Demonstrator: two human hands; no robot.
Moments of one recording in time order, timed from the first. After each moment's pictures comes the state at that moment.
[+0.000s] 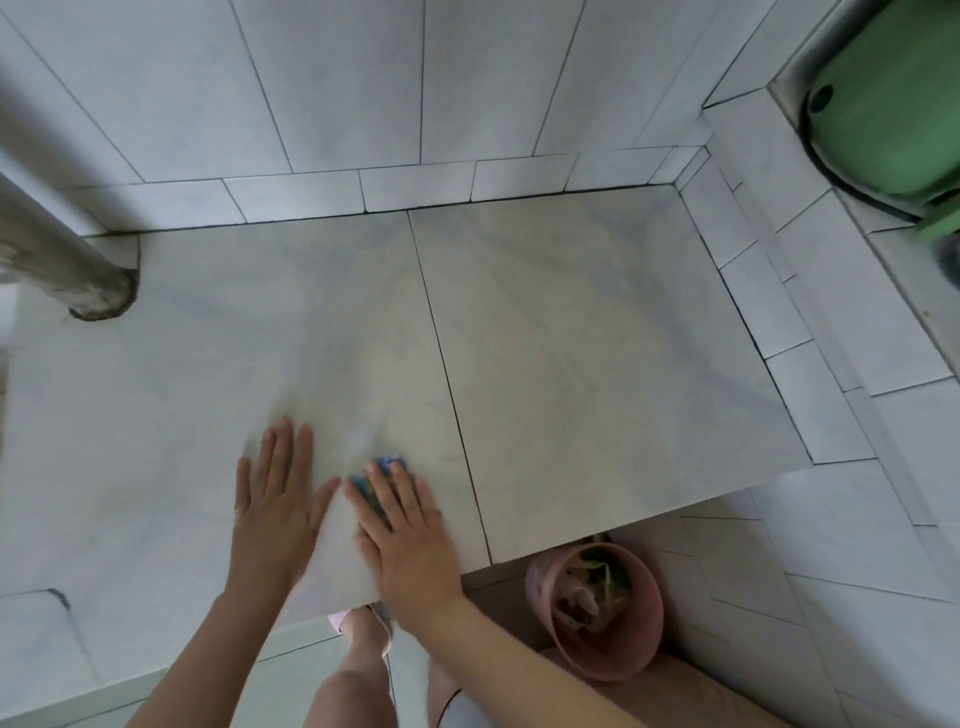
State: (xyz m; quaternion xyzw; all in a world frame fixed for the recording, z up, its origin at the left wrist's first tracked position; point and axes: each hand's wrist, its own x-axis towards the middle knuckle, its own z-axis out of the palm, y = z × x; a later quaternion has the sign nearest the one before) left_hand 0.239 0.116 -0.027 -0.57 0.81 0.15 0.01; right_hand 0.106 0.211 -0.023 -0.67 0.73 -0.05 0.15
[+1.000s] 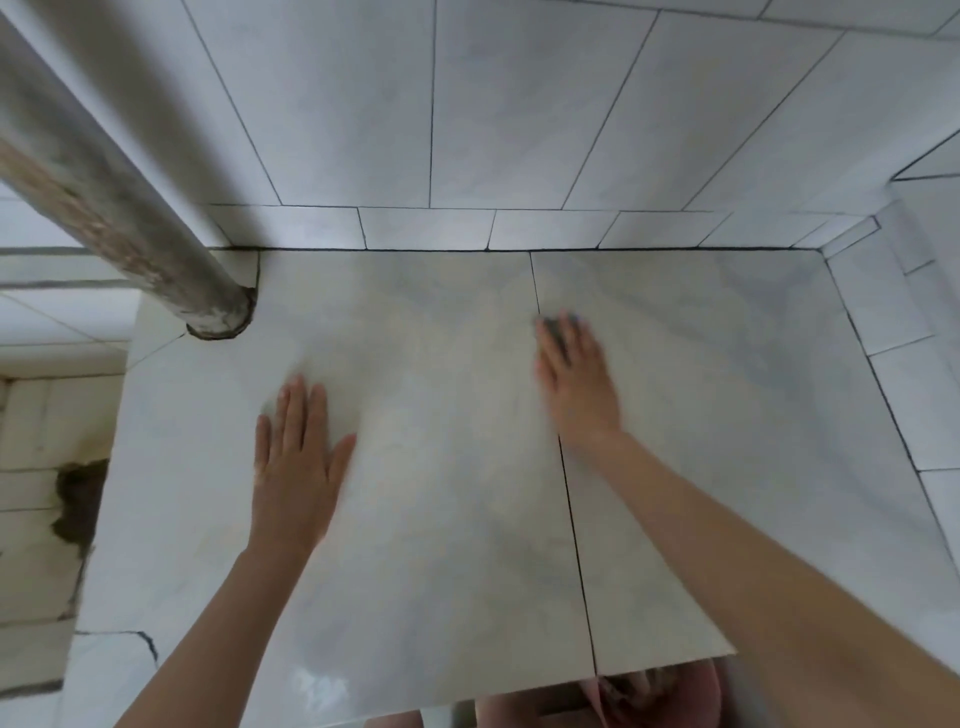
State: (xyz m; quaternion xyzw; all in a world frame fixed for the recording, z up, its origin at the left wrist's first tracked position) left_hand 0.276 0.002 -0.035 -0.62 0.77 0.10 -0.05; right_hand -0.041 -0.001 -0.030 -0.62 0.78 -0.01 0.11
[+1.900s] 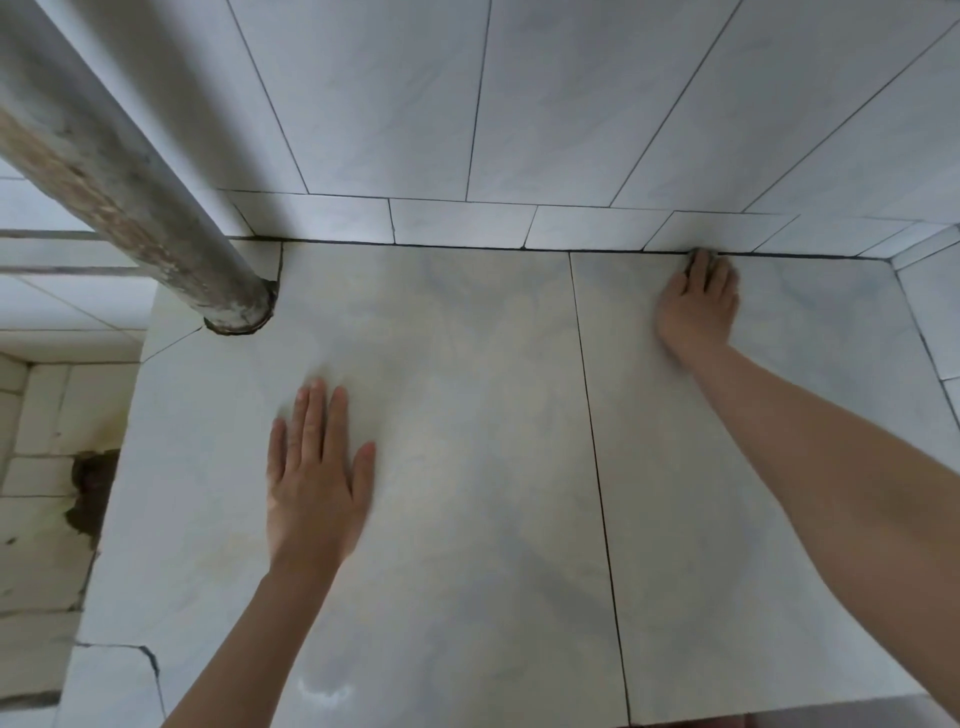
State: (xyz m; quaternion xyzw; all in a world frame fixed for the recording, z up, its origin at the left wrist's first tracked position) left_hand 0.269 0.006 -0.037 -0.65 0.75 0.07 -0.04; right_hand -0.141 -0.086 -0.025 -0.37 0.92 -0.09 0.10
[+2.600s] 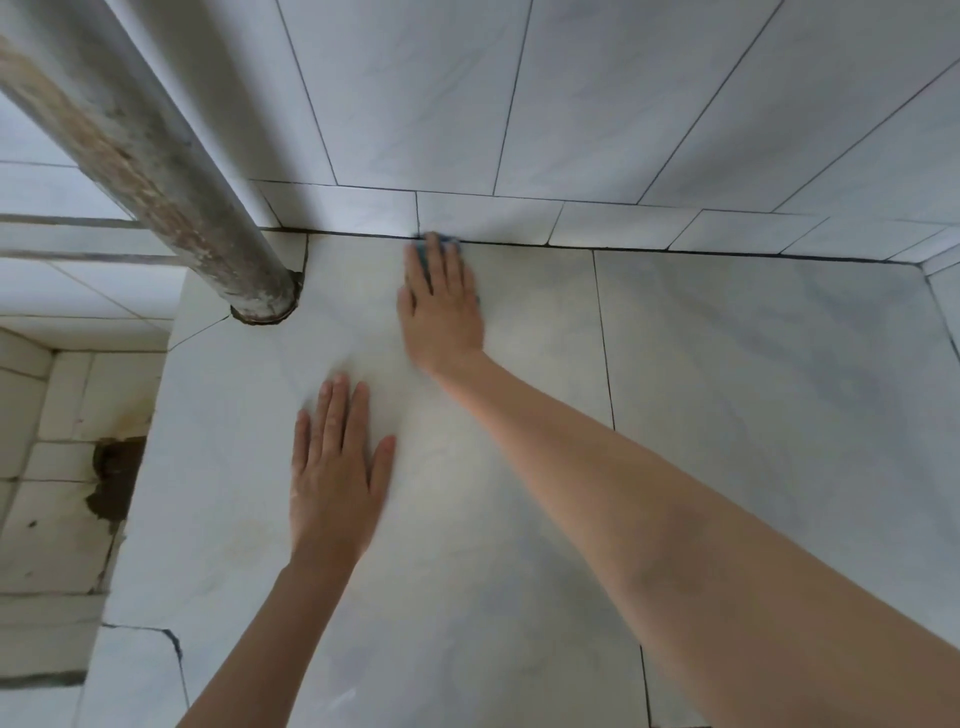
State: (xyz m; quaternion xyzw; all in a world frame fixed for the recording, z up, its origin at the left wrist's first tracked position) left_hand 0.272 0.006 -0.036 -0.64 0.76 0.09 -0.07; right_hand 0.130 -0.135 -0.033 -0.67 0.73 -0.07 0.13
